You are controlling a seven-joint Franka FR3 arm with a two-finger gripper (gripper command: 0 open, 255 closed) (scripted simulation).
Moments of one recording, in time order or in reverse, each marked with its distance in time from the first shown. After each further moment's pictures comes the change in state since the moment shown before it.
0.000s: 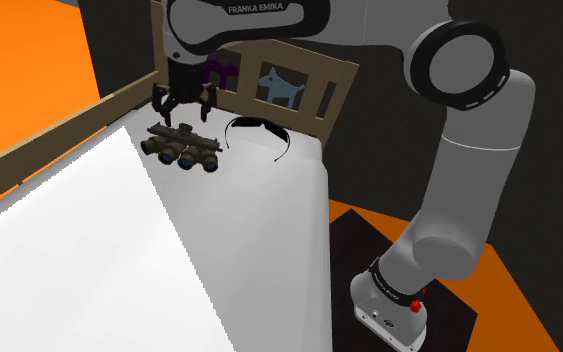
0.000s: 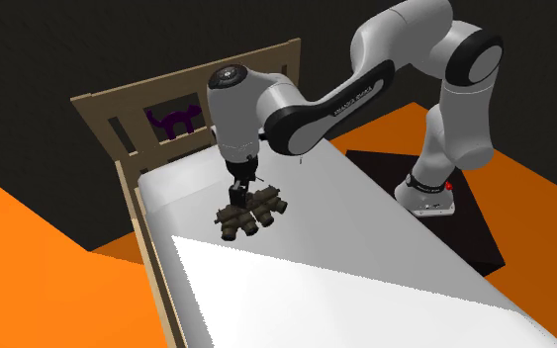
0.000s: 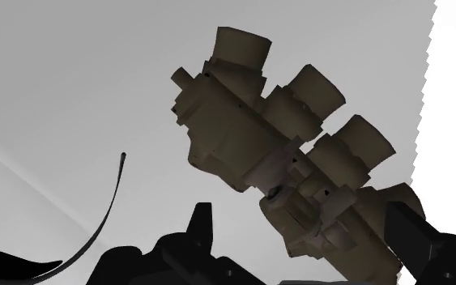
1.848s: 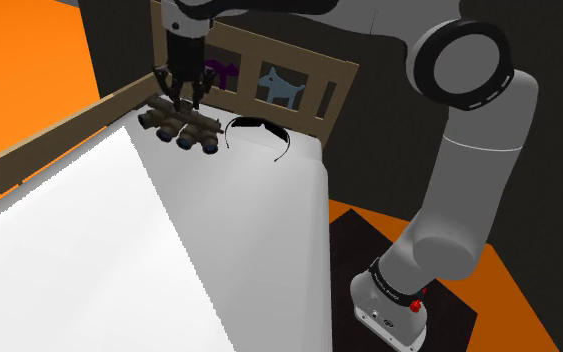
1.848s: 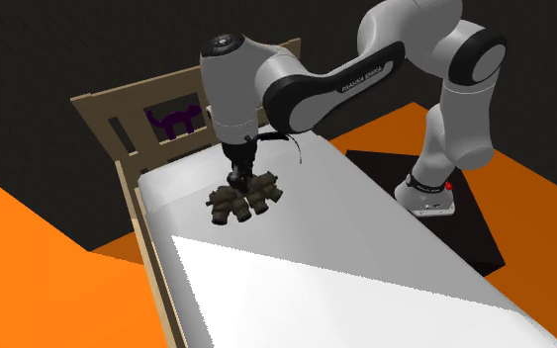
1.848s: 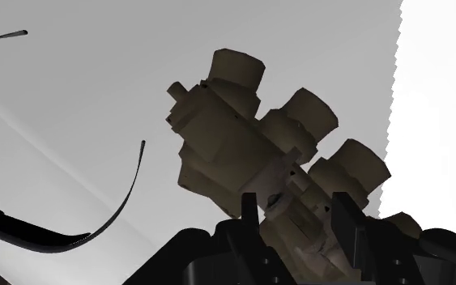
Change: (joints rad) arm 0.006 -0.012 0.004 0.118 0.007 -0.130 -0.005
